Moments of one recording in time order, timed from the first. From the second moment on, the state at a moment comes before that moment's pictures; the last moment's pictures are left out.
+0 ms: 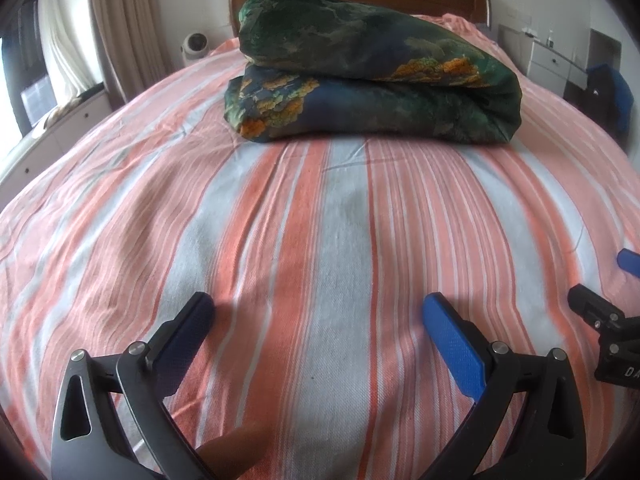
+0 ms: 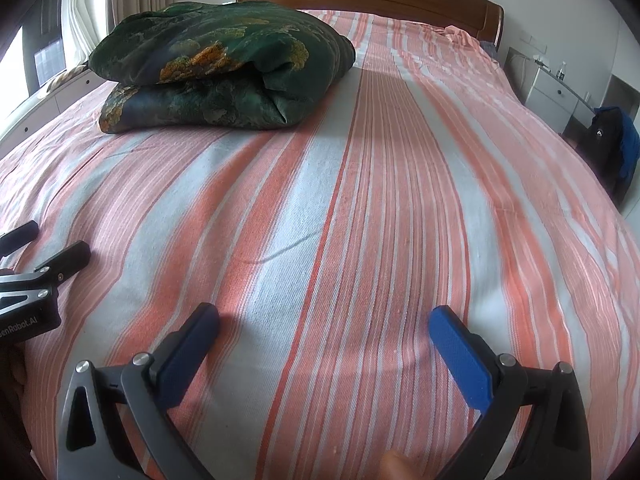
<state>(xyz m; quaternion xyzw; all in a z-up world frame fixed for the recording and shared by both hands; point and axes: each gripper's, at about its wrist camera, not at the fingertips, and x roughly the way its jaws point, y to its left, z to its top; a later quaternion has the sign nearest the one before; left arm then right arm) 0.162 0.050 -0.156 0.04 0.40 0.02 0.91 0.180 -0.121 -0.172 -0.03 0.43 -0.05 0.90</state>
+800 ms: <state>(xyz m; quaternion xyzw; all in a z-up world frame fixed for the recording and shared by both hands) 0.162 0.050 -0.158 0.03 0.40 0.02 0.91 0.180 -0.122 -0.173 -0.03 0.43 -0.05 0.90</state>
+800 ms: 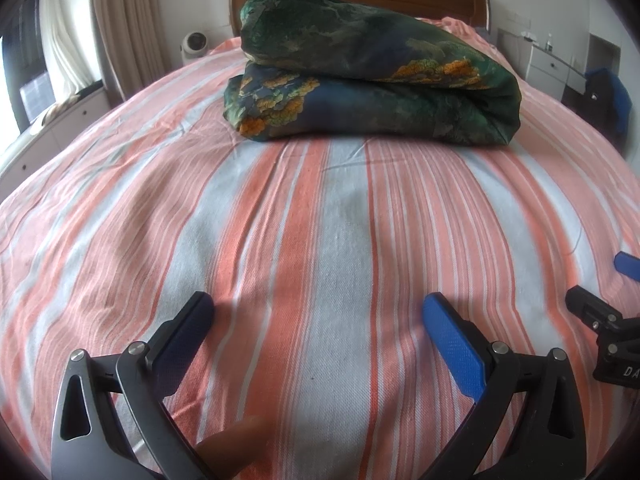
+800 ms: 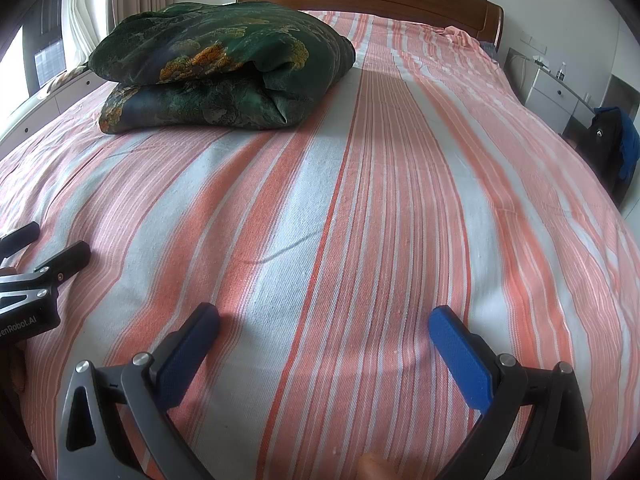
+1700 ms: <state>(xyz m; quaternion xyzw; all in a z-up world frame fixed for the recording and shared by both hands) 0.055 0.043 0.000 0.03 0.34 0.01 0.94 0.074 -0.111 -0.046 0.01 0.38 -0.05 0.92</state>
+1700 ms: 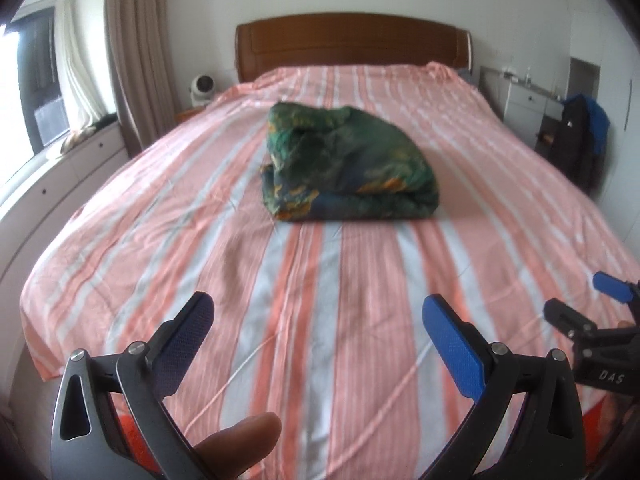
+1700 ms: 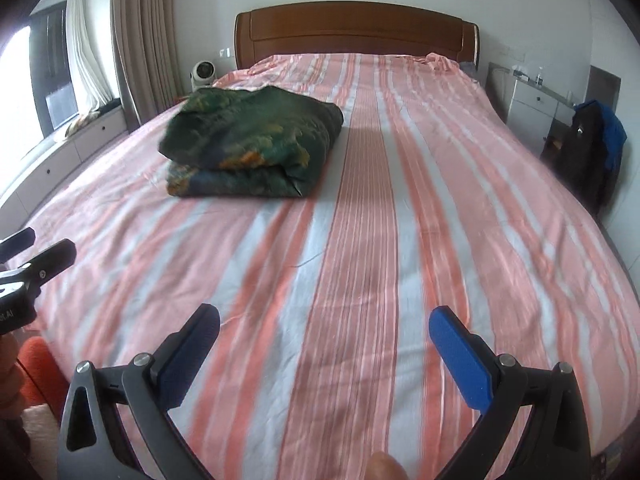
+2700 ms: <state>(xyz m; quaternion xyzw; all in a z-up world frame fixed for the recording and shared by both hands) 0.003 0.021 0.046 0.05 0.36 0.03 0.93 0.005 -0.069 0.028 0.00 0.35 -0.05 0.93</state>
